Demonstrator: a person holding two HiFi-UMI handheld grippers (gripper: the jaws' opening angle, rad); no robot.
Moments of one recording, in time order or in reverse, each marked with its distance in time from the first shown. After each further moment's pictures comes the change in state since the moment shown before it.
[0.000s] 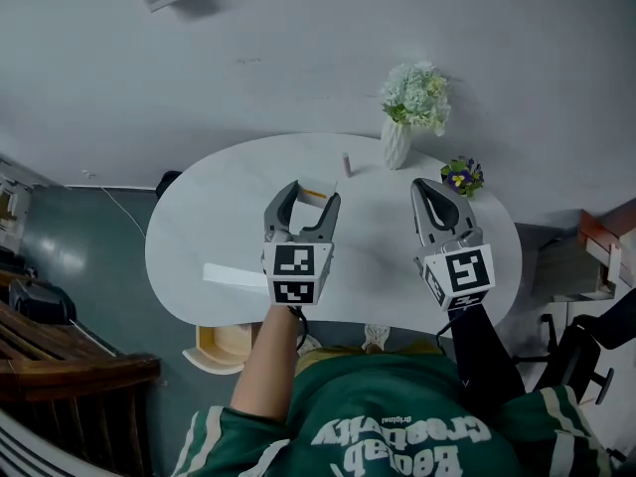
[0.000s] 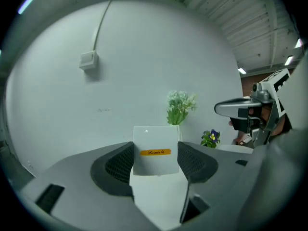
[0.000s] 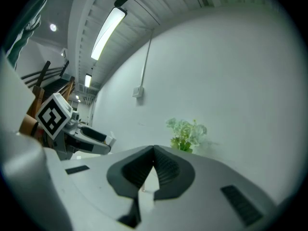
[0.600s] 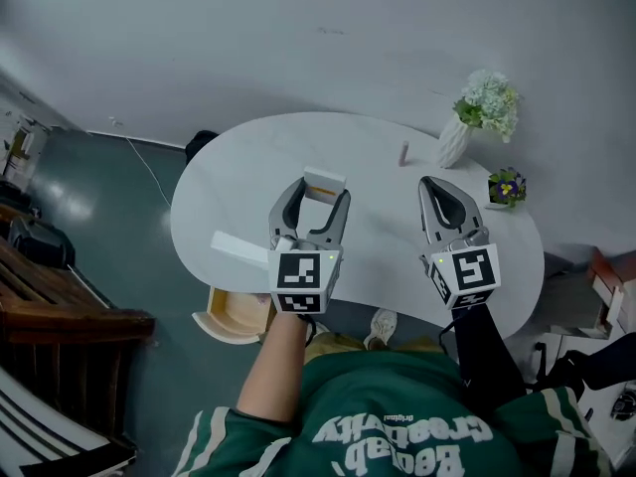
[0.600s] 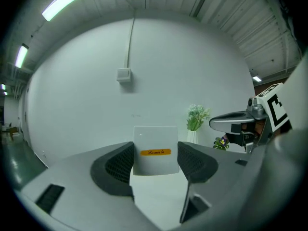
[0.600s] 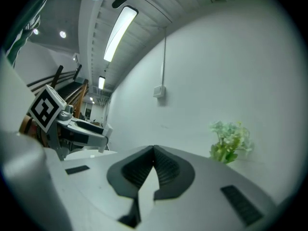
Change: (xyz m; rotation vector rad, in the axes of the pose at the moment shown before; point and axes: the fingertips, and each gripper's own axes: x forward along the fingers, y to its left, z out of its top) left arm -0.097 0.076 -0.014 -0.103 -0.103 0.166; right arm 0.034 0.107 0.016 -0.031 -0.006 0.165
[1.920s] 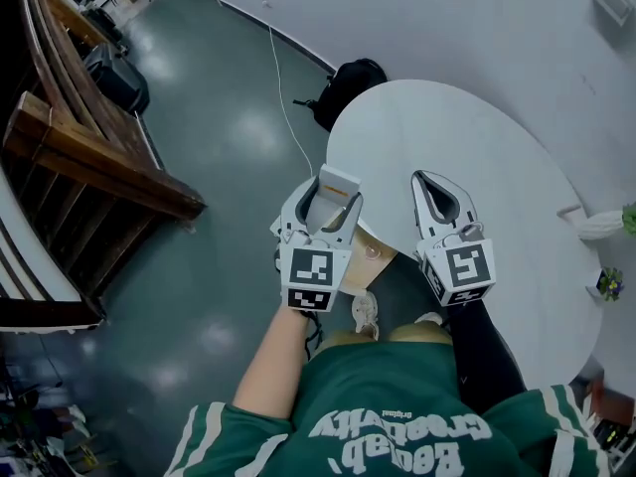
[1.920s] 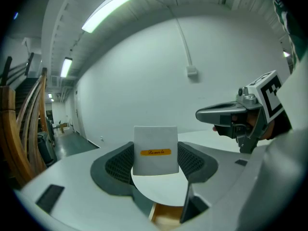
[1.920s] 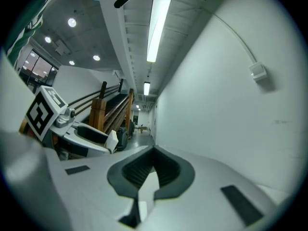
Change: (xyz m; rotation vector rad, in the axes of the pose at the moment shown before) left arm -0.298 0.305 -0.111 -0.063 0.152 0.458; right arm 0.122 0.452 0.046 -0.027 -0.040 0.581
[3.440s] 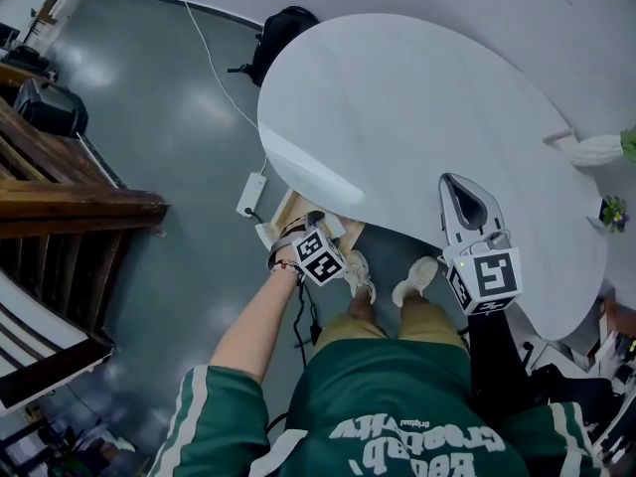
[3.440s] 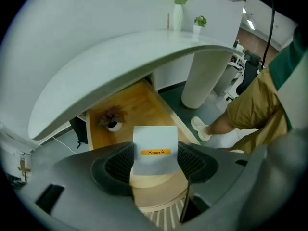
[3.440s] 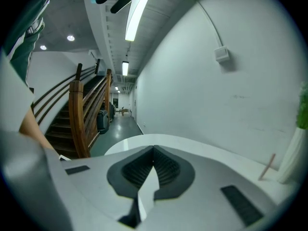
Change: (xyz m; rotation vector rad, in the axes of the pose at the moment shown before) left arm 0.057 -0.123 -0.350 0.566 0.806 -0.648; right arm -0.085 -0.077 -0.111 0.088 0.256 -0.239
